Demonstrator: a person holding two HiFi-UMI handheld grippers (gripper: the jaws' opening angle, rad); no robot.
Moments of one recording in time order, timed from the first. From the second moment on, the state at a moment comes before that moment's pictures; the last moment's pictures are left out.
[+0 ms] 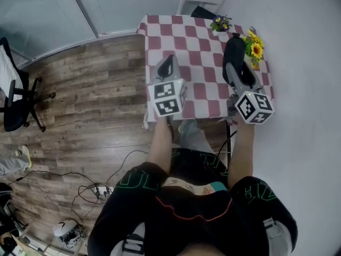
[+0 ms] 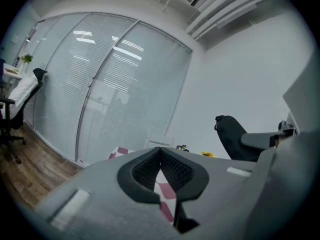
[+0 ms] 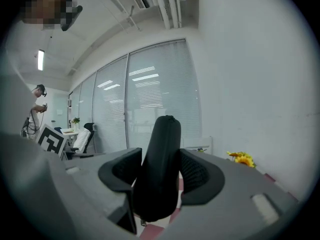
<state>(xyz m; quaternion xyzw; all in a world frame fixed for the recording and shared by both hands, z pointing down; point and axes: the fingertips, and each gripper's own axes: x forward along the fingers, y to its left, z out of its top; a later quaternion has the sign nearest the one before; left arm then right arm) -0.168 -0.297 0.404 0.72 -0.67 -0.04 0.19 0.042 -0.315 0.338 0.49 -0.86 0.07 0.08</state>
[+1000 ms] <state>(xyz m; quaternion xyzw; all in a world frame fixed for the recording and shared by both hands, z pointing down) -0.138 -0.386 0.512 0.65 -0.71 0.04 0.27 0.024 -0.450 0.482 0.38 -0.89 0.21 0.15</state>
